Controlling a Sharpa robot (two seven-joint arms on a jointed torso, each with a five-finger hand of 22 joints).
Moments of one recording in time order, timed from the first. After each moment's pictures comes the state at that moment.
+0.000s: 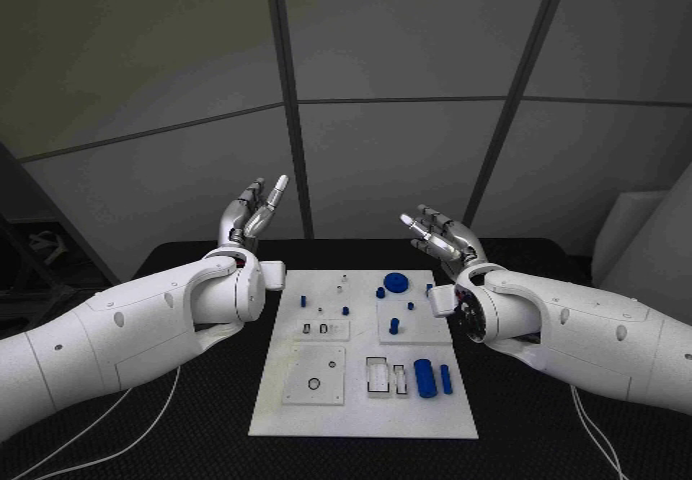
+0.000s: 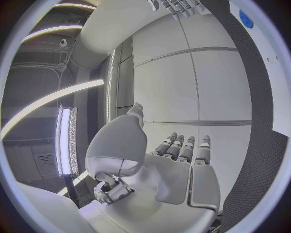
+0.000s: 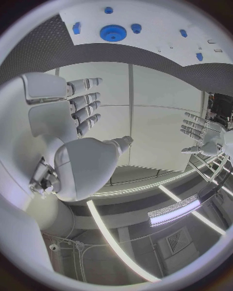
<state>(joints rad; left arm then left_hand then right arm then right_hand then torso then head) 1.09 -0.72 0.08 1.37 0.00 -0.69 0.51 1.07 0.02 -0.02 0.24 0.12 0.15 0.11 0.02 0.02 0.08 0.07 0.01 0.01 0.07 0.11 0.01 0.01 0.15 0.06 0.23 0.02 0.02 1.09 -0.68 0.01 1.40 -0.11 -0.54 0.36 1.19 0.10 0.00 0.11 0.27 0.17 0.13 0.02 0.02 0.20 0.19 0.02 0.03 0.20 0.18 0.02 0.03 0.06 0.24 0.28 0.04 0.04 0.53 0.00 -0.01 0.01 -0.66</state>
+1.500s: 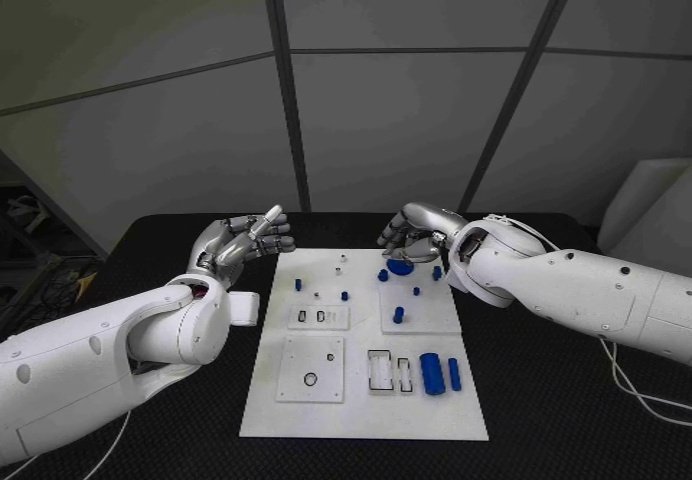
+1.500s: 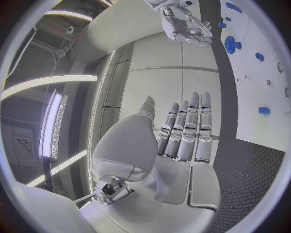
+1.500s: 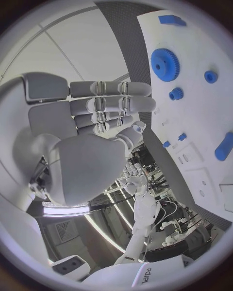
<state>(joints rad) 1.07 -0.90 0.08 1.63 -0.01 -0.54 0.47 1.32 0.08 -0.09 0.12 0.13 0.92 0.21 0.13 0.07 0.99 0.16 0.14 0.07 1.09 0.11 0.21 0.20 0.21 0.87 0.23 0.46 0.21 1.22 -0.70 0.02 1.35 -1.37 -0.29 -0.02 1.38 -0.09 0.30 -0.01 0.21 1.05 0.15 0.07 0.07 1.21 0.09 0.07 0.07 1.46 0.00 0.43 0.35 0.16 1.08 0.10 0.79 0.41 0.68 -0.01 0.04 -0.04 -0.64</state>
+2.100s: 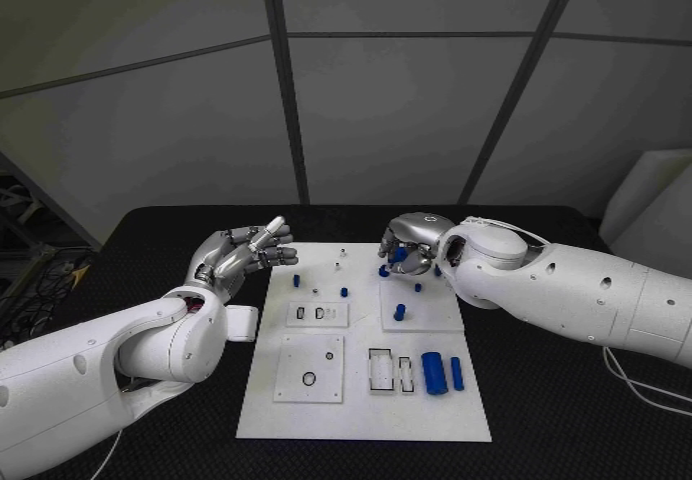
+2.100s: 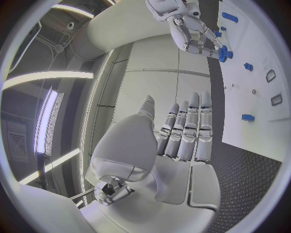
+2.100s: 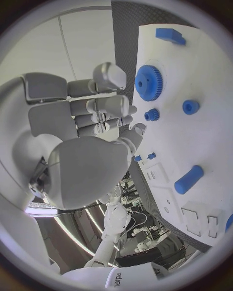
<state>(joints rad) 1.06 -0.92 0.08 1.69 -0.01 -0.53 0.45 1.32 0.08 -0.09 0.11 0.13 0.92 0.21 0.12 0.07 0.99 0.16 0.12 0.07 1.09 0.12 0.19 0.21 0.21 0.88 0.23 0.46 0.22 1.23 -0.69 0.02 1.38 -1.64 -0.17 -0.18 1.38 -0.14 0.36 0.03 0.23 1.05 0.15 0.07 0.07 1.14 0.09 0.07 0.08 1.47 0.00 0.98 0.84 0.11 1.27 0.11 1.29 1.04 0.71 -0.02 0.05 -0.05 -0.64</state>
